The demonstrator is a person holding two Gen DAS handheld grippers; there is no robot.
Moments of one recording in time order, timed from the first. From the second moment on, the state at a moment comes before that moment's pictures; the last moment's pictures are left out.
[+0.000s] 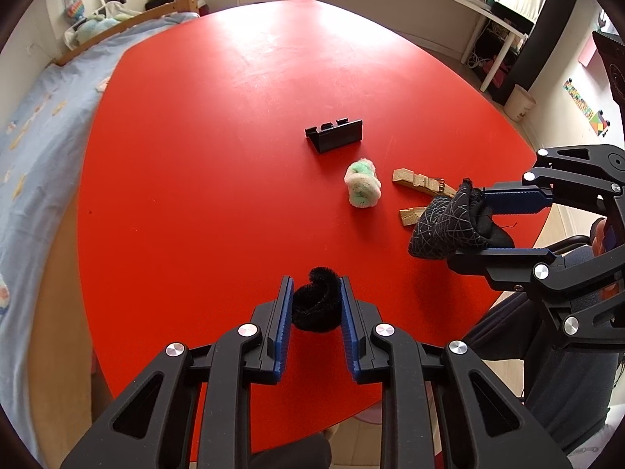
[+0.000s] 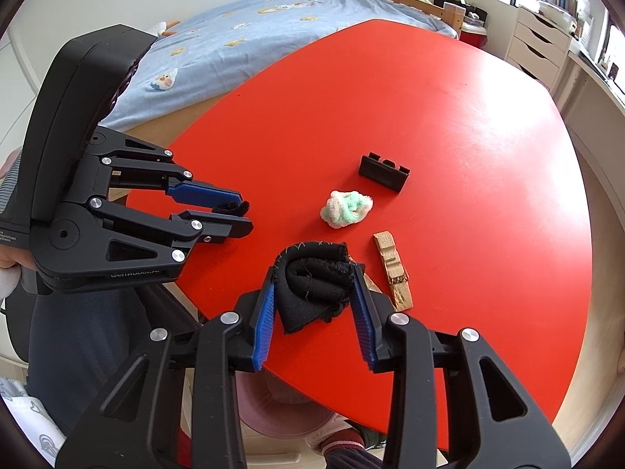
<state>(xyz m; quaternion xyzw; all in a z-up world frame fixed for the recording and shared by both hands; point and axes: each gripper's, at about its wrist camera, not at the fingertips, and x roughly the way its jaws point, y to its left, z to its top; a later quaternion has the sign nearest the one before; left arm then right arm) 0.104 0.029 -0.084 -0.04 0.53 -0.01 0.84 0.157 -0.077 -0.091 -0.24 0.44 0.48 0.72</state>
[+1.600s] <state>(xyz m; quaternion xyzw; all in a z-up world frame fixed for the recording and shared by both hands) 0.010 -0.028 -0.004 -0.07 0.43 -0.03 0.90 0.087 -0.190 -0.022 -0.16 0.39 0.46 0.78</state>
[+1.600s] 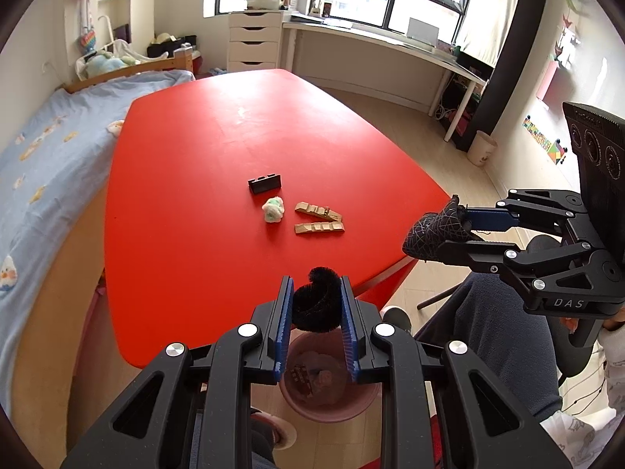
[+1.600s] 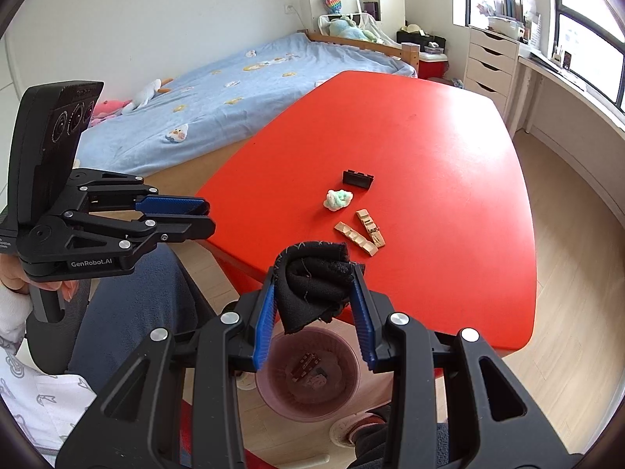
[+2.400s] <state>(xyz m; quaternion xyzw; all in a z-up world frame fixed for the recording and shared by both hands) -0.021 -0.057 -0.031 -0.08 0.46 -0.06 0.88 0.051 -0.213 -0.050 -0.15 0.43 0.46 0.76</state>
